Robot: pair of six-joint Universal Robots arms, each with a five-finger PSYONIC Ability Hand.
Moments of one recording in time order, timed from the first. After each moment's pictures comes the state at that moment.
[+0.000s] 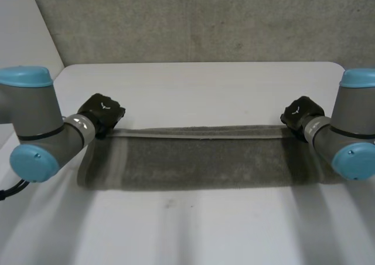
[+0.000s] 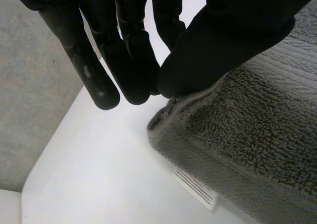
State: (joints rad) left arm 4.44 -2.22 -1.23 3.07 -1.41 3.90; right arm 1.80 -0.83 1.16 0.08 1.50 2.11; left_hand 1.20 1.22 1.22 1.22 1.04; right_hand 0.96 1.18 1.19 1.20 1.00
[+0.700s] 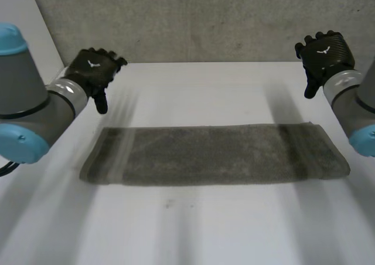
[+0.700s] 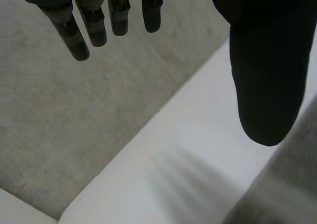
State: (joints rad) left arm 4.40 -2.03 -1.20 3.10 -1.45 3.61; right arm 1.79 -1.08 1.21 -0.12 1.50 2.56; left_hand 0.18 0.17 0.17 0.17 0.03; right_hand 0.21 0.23 0.21 0.23 0.06
